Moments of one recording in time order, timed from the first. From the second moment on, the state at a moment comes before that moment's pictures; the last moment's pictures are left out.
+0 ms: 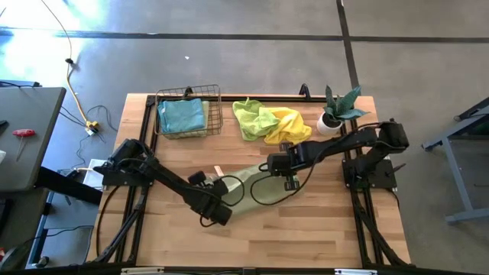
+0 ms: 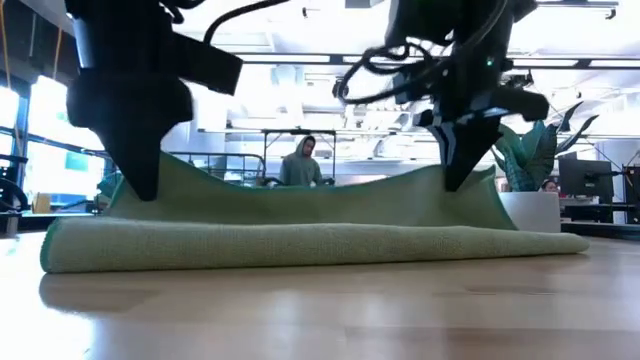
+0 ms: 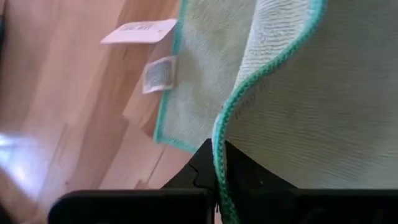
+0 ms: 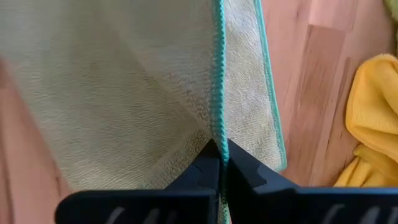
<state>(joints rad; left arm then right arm) -0.37 1.93 1.33 -1.13 -0.38 -1.04 0.09 1.64 1.10 -0.82 0.16 -0.05</state>
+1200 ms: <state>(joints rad) -0.36 1.93 1.29 -1.05 -0.45 -0.81 0.11 1.69 1.10 -0.82 0.23 0.05</state>
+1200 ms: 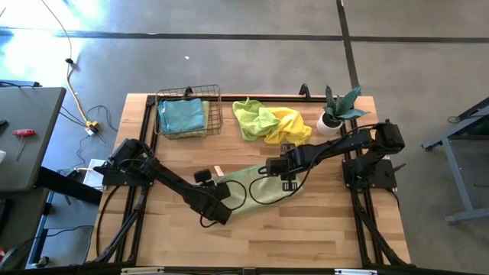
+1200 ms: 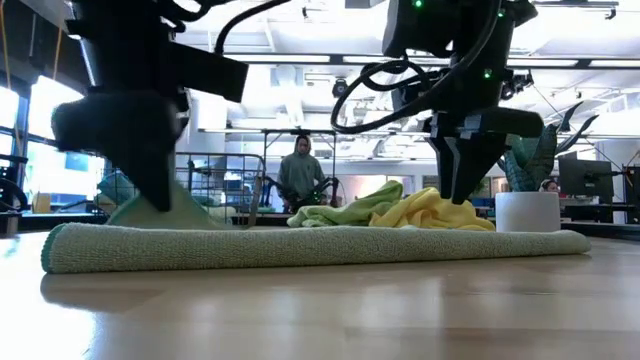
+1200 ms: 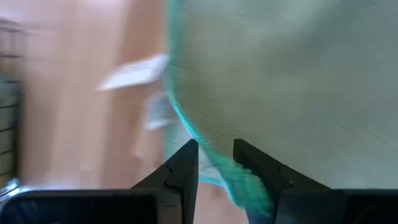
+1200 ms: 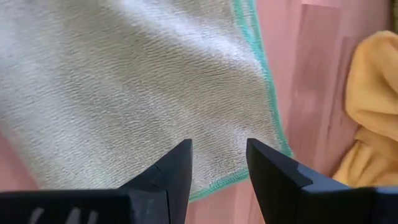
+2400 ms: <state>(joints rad) -0.39 1.93 1.38 -0.96 -0.52 -0.64 0.12 1.55 0.92 -0.76 0.06 0.17</state>
